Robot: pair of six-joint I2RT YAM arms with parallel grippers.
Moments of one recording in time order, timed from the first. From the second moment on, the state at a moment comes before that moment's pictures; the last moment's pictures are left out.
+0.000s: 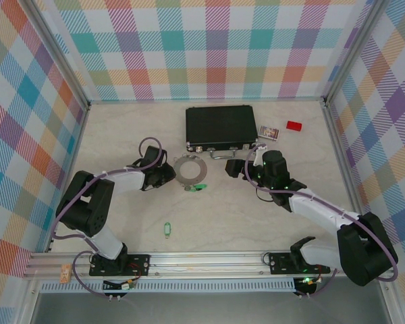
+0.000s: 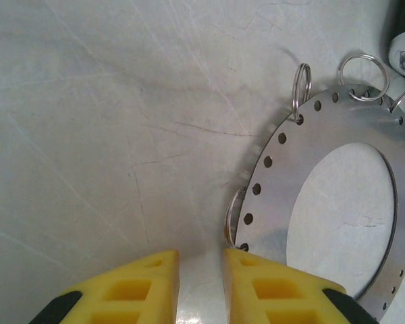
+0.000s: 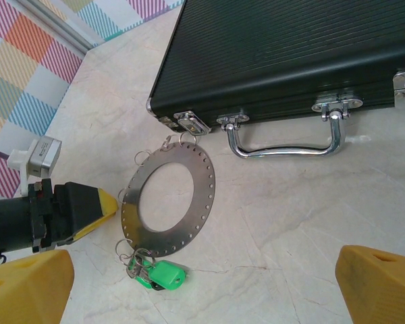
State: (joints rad) left arm -0.36 1.65 0.78 -0.09 0.08 -0.83; right arm 0.49 1.21 0.56 0.18 -0.21 0.57
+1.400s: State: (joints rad) left arm -0.34 1.68 0.78 0.01 0.14 -0.82; right arm 0.49 1.22 0.56 0.18 -0.21 0.57
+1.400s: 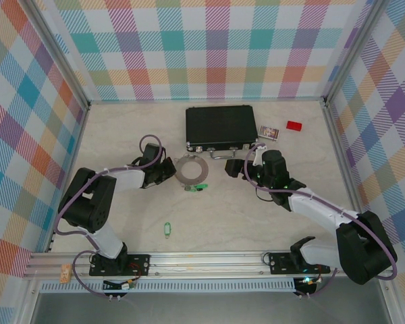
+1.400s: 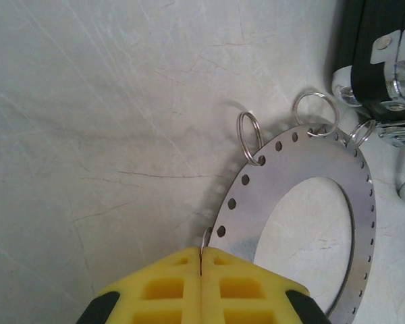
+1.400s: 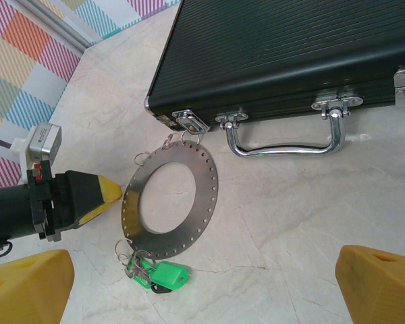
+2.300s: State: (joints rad) left arm -0.56 1.36 0.99 -0.36 -0.09 -0.42; right arm 0.50 1.14 0.56 0.18 -0.20 0.57
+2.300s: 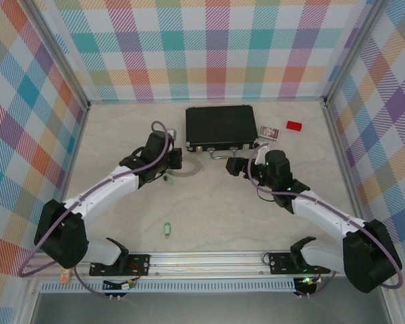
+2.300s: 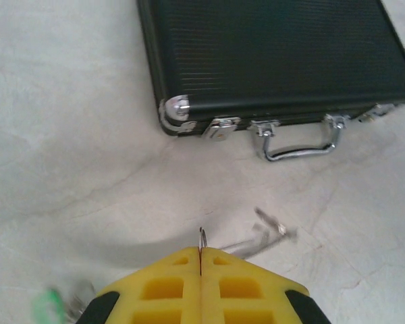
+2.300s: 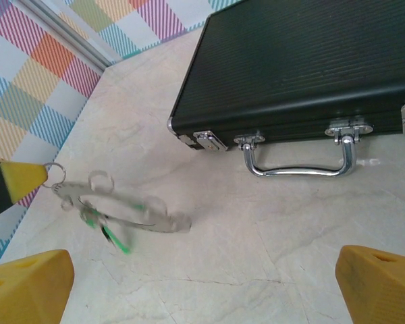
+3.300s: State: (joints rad) left arm -0.66 1.22 0.82 -0.04 0.22 -0.15; right arm 0.50 1.05 0.48 0.32 -0.22 0.57
